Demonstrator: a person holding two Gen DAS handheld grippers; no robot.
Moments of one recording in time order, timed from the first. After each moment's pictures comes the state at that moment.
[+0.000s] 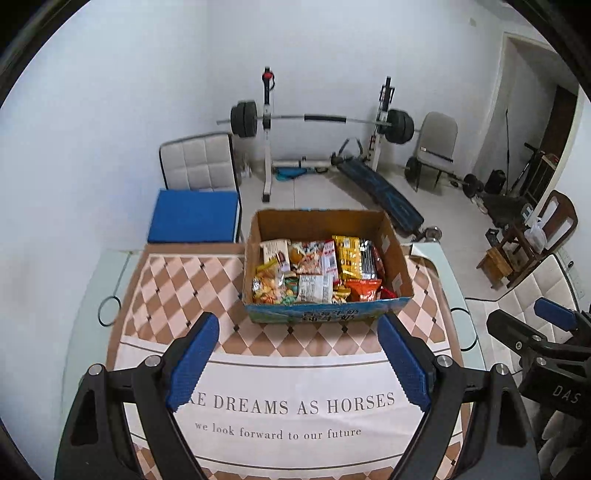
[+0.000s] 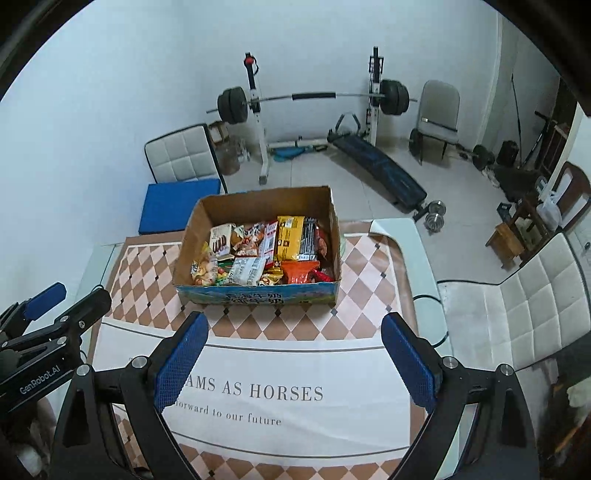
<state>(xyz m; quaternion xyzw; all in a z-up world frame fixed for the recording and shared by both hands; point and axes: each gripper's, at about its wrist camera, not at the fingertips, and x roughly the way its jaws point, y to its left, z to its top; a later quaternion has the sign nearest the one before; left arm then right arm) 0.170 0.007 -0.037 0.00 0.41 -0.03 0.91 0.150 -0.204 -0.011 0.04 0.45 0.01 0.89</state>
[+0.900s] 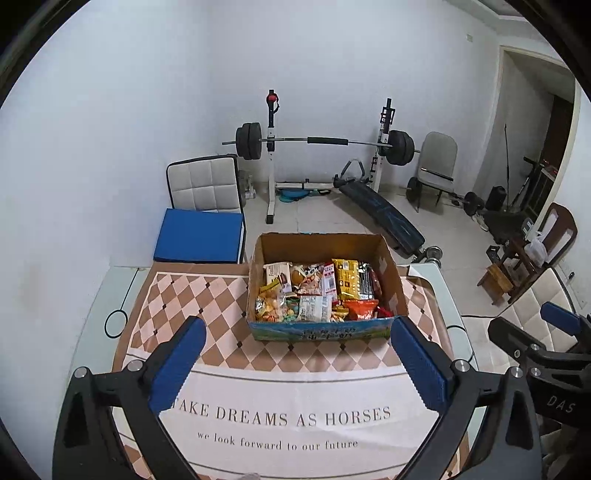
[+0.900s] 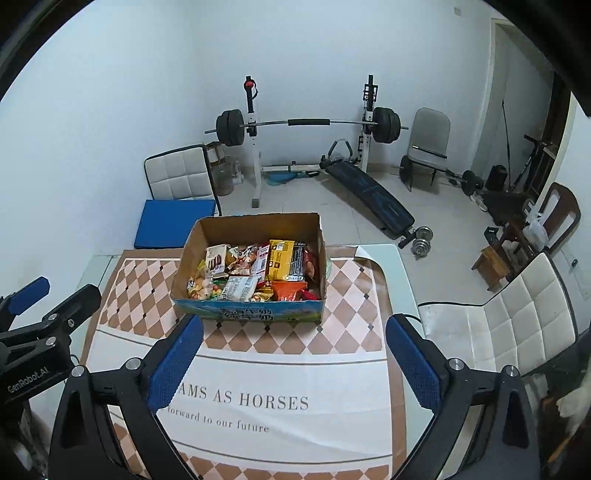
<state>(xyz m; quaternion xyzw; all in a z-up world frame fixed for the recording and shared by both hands) 0.160 0.006 -0.024 0.00 0.38 -0.02 0.93 0.138 -0.203 0.007 0.03 0.42 -0.01 0.91</state>
